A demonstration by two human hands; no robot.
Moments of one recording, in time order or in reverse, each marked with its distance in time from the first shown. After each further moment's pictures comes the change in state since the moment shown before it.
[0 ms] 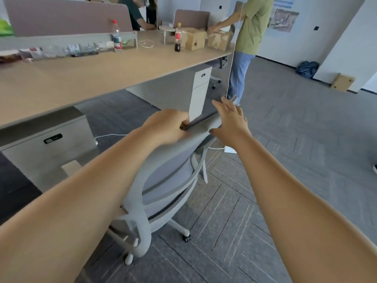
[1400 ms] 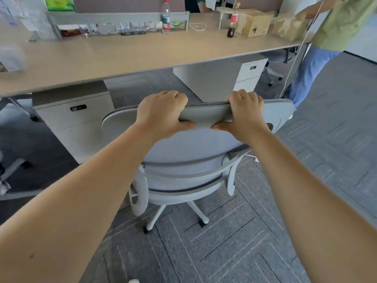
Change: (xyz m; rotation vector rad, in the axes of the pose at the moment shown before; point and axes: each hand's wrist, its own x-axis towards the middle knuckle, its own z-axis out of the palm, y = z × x) left_hand 0.116 0.056 0.072 0.477 0.372 -0.167; right_hand 0.116 0.129 -0.002 -0.036 0.013 -0.441
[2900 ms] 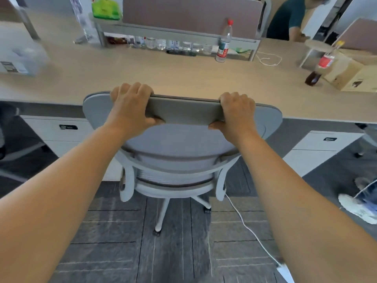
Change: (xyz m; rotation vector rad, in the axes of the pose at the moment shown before) left_hand 0.369 -0.113 0.122 0.016 0.108 -0.713; right_hand 0.478 0.135 0.097 0.026 -0.066 -0.471
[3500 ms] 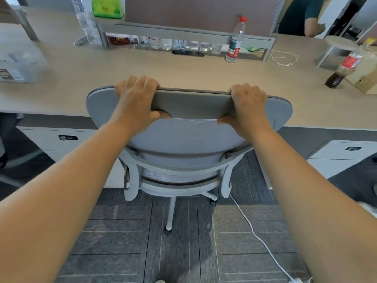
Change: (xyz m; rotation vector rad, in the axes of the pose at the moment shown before) left_hand 0.079 -0.028 0.023 -0.042 0.062 0.030; right_hand 0.085 0.009 0.019 0.062 -0.004 -0.015
